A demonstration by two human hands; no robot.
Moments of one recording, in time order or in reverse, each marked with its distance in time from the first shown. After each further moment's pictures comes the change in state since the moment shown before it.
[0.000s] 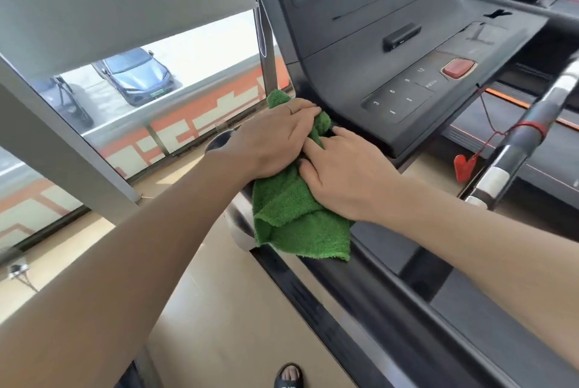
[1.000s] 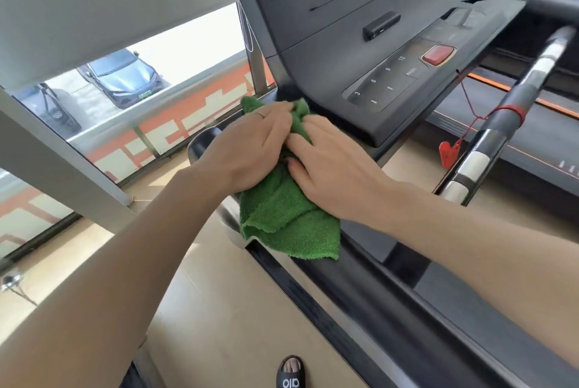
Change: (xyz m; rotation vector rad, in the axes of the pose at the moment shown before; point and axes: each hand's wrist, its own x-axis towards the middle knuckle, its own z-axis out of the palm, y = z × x) left_hand -0.026 0.008 0.002 -0.029 0.043 -0.038; right_hand -0.009 0.008 0.015 0.163 0.181 -0.061
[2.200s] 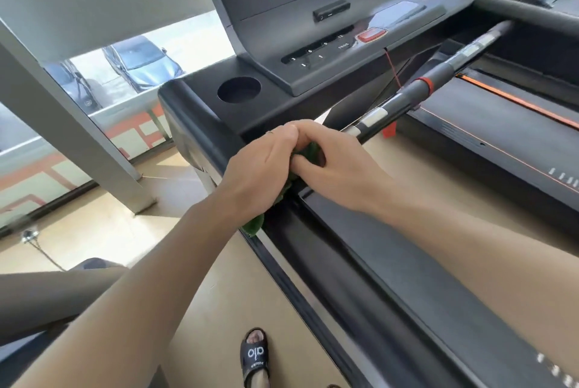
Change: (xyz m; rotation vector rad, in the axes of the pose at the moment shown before) left_hand -0.107 0.186 0.082 -0.555 0.144 -0.299; right_hand -0.164 0.020 -0.093 0.747 -0.047 0.191
